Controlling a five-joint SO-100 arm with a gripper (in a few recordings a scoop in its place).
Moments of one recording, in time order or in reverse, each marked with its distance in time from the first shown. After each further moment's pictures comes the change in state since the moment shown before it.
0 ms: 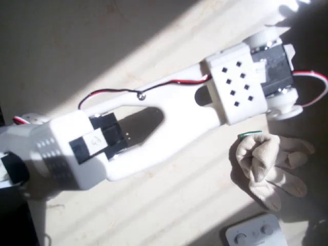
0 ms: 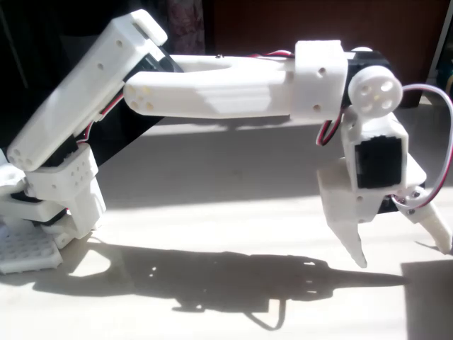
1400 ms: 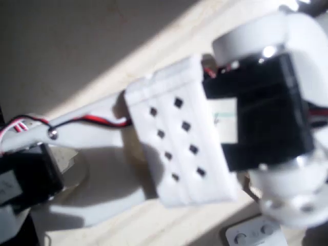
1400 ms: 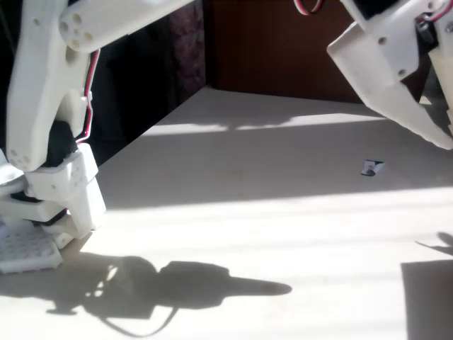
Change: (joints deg) arm 0.7 31.2 4.0 -3.3 0.0
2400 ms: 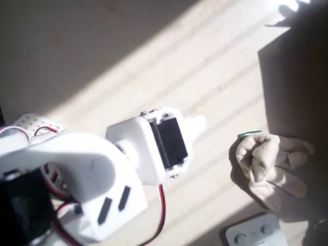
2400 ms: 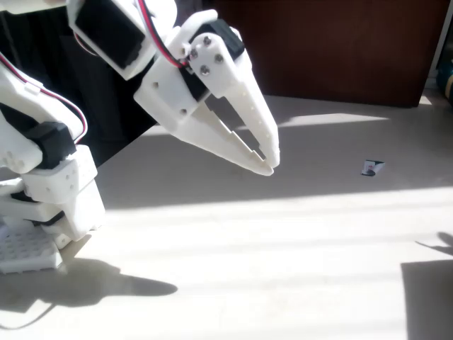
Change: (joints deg) arm 5.1 68.3 90.4 -21.8 0.0
